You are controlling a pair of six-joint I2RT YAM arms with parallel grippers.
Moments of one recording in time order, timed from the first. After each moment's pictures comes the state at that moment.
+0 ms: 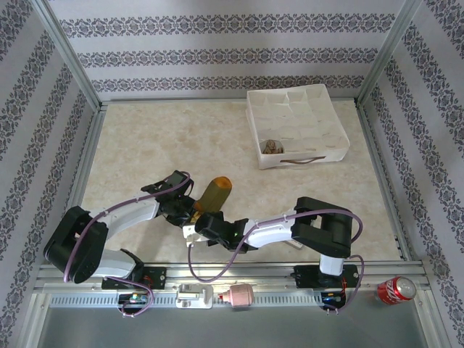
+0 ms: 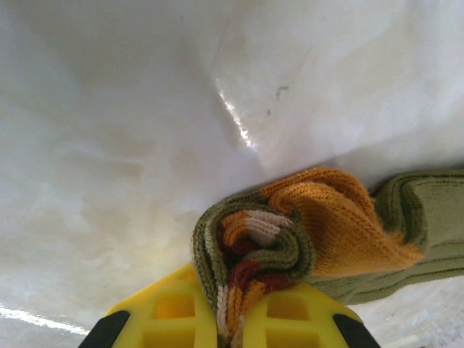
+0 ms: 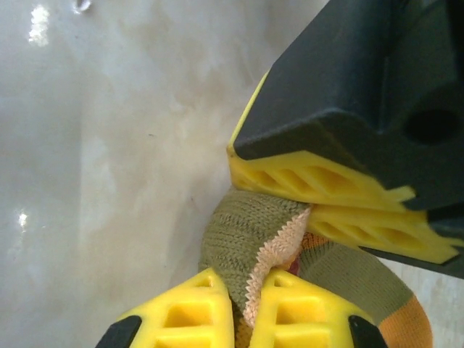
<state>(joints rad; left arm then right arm) -0.53 1.36 0.65 -0.52 0.22 -1.63 1.27 1.82 0.87 0.11 0.39 -0.67</state>
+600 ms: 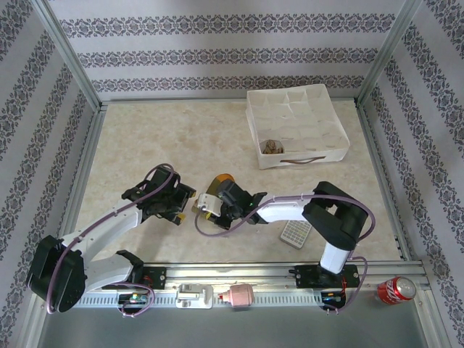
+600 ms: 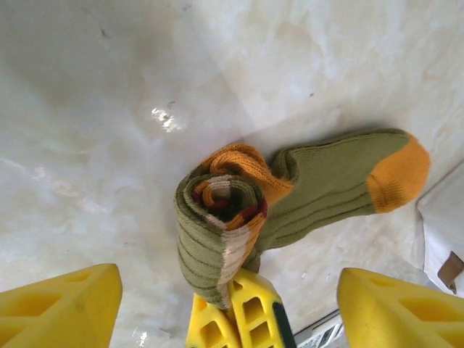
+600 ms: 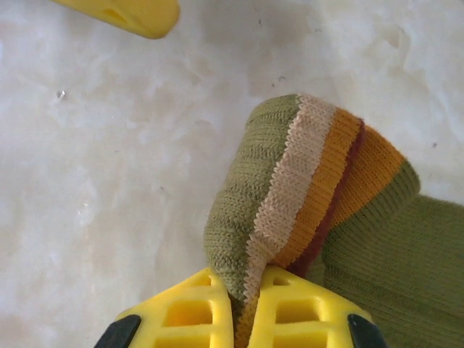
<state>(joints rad) -0.46 1.14 0.65 -0.55 0.19 -1.57 0.95 1.76 0.84 0.06 -0.29 -0.30</state>
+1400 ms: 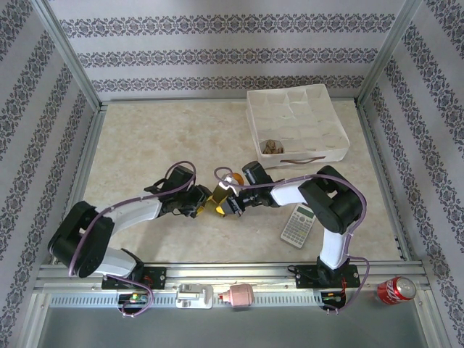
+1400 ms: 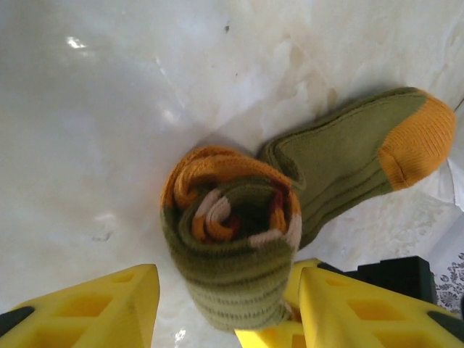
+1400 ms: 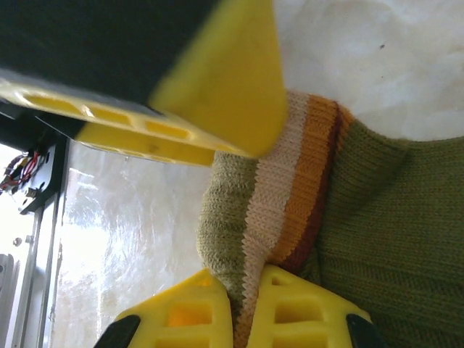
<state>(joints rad) -0.53 1.43 0.63 -0.17 0.28 -1.40 0.64 1.87 0.79 0.21 -0.86 0.04</state>
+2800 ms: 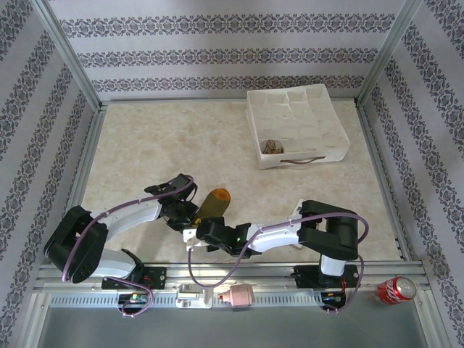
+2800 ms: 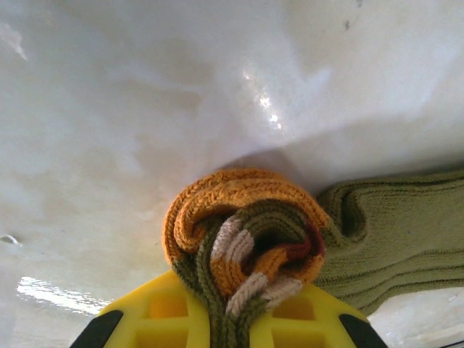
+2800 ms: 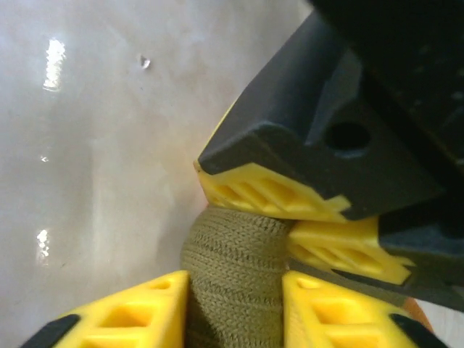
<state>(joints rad) -0.58 1.37 0.66 -0.61 0.26 -1.60 1.33 1.78 0.84 0.11 0.38 -0.57</state>
